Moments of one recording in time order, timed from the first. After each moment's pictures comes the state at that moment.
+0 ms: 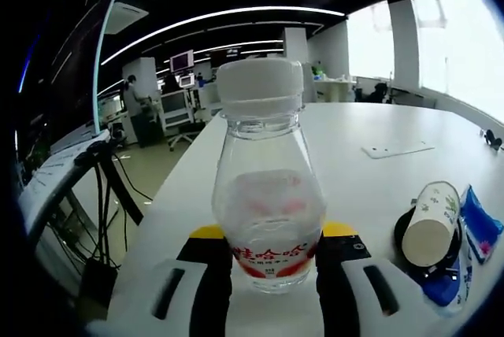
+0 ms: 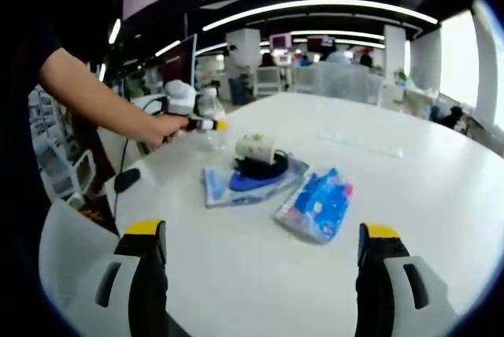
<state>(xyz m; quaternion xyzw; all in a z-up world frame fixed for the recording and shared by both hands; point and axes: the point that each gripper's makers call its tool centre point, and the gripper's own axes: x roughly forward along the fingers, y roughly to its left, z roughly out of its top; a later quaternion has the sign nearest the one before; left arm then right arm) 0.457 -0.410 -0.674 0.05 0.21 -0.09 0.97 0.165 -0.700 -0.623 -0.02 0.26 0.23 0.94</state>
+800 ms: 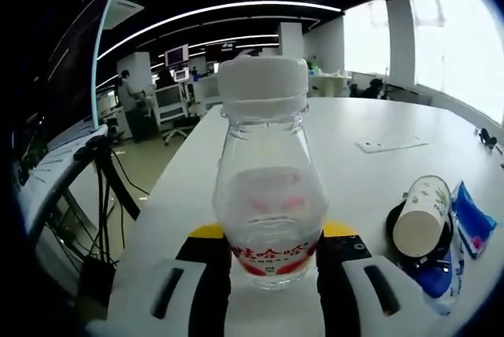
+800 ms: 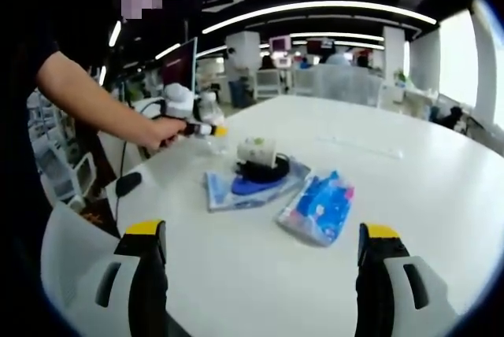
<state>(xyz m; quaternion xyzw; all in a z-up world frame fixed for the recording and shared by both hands) 0.443 -0.411 -0.676 0.04 0.23 -0.11 0.97 0.165 -0.697 -0.617 -0.01 0.25 0.23 0.94</state>
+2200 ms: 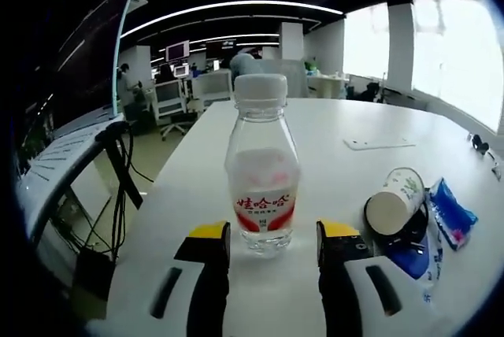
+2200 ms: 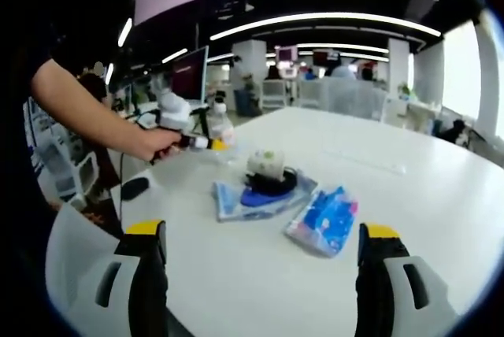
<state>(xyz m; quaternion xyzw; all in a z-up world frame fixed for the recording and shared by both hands) 0.400 -0.408 -0.663 0.02 0.24 -0.12 0.96 0.158 -0.683 -0.598 -0.03 0.22 0.25 0.94</state>
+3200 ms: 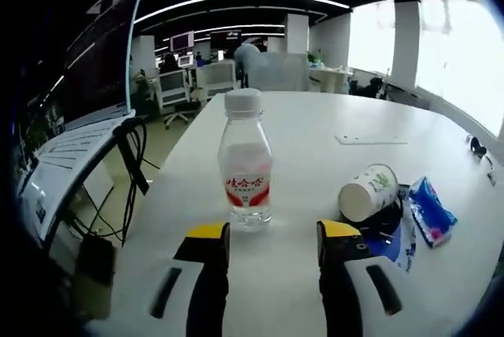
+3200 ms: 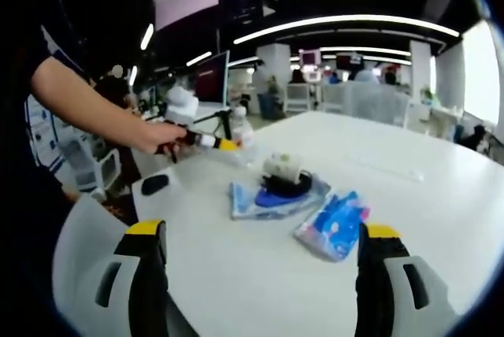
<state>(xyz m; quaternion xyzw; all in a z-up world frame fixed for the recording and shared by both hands) 0.354 -0.422 -0.645 0.02 0.27 -0.11 0.96 0.152 -0.691 -0.595 -0.02 0.21 0.32 0.92</state>
